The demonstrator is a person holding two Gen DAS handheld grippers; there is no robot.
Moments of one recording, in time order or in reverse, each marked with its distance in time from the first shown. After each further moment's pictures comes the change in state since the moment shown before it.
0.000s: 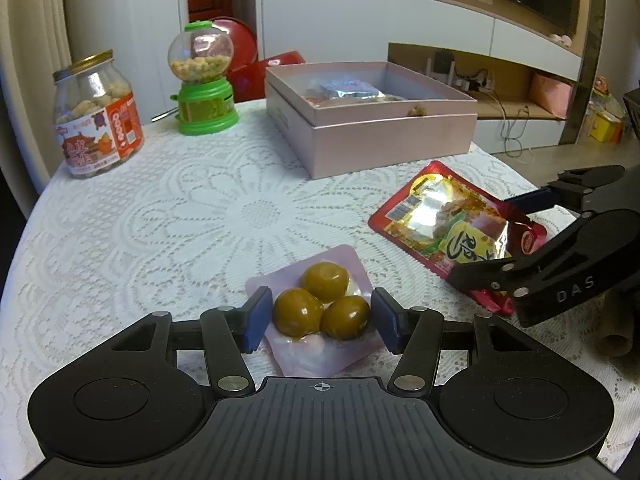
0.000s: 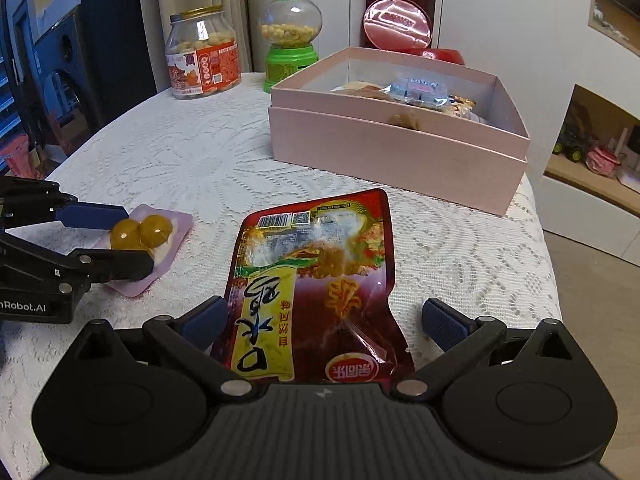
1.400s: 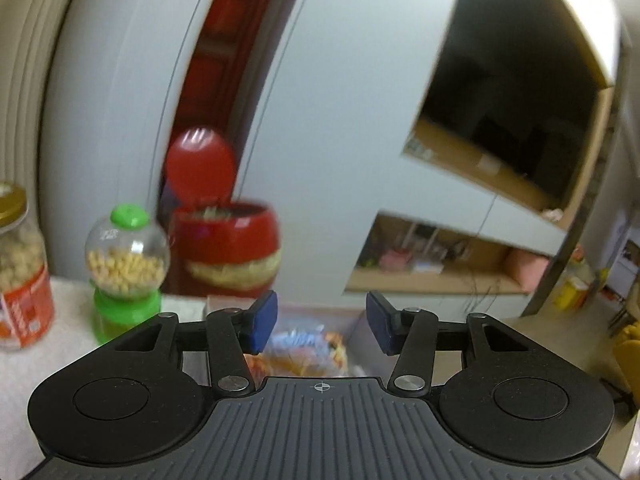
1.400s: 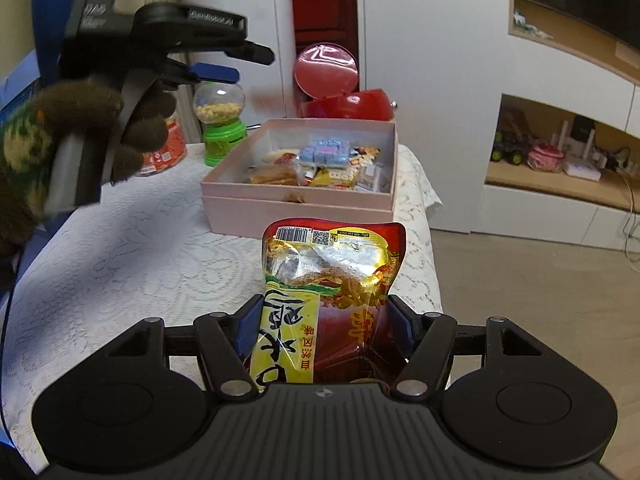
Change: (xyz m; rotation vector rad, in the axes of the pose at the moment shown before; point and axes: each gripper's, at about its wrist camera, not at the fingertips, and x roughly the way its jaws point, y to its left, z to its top) left arm 0.053 0.017 0.199 -0.273 -0.396 -0.179; right arm -0.087 -0.053 0.012 0.151 -0.101 -0.092
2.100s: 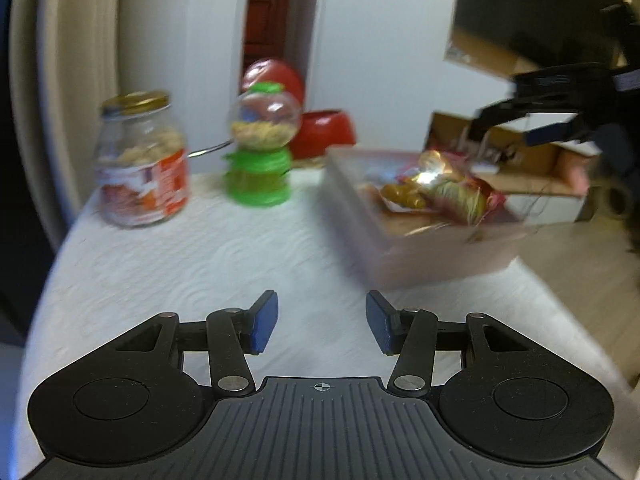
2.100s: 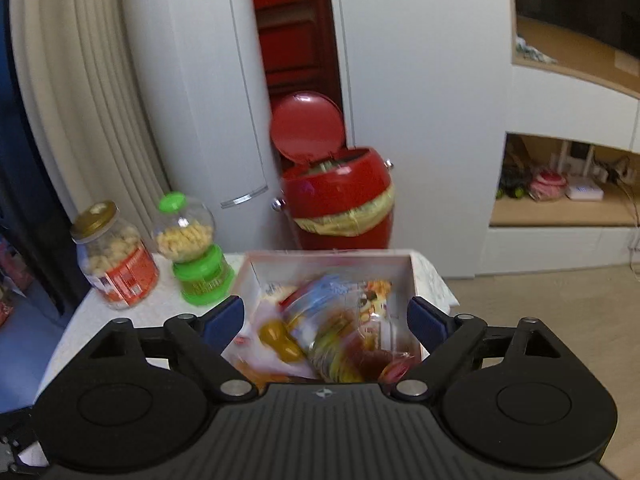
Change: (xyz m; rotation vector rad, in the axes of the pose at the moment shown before) left arm -0.106 0.062 -0.091 0.126 0.264 0.239; right arm 0.070 0.014 0.165 0.106 -0.050 -0.039
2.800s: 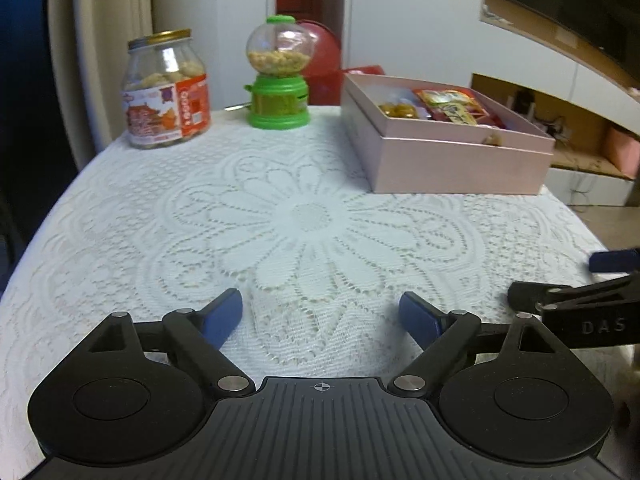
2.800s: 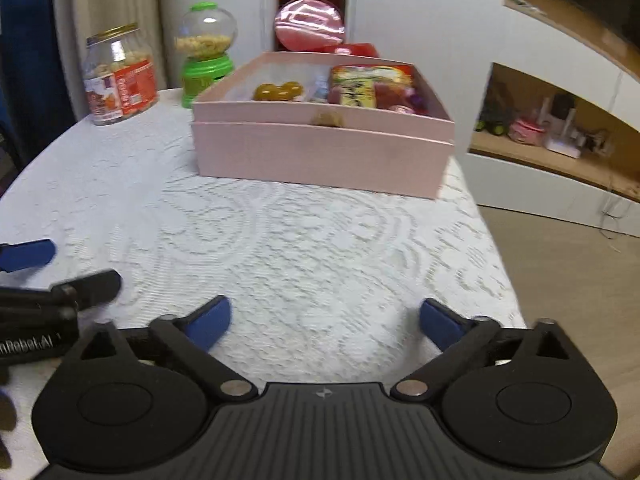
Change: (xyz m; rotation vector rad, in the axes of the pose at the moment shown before) left arm 0.007 -0.057 -0.074 -0.017 0.045 0.175; right arm -0.008 0.033 -0.200 -0.093 0.117 -0.122
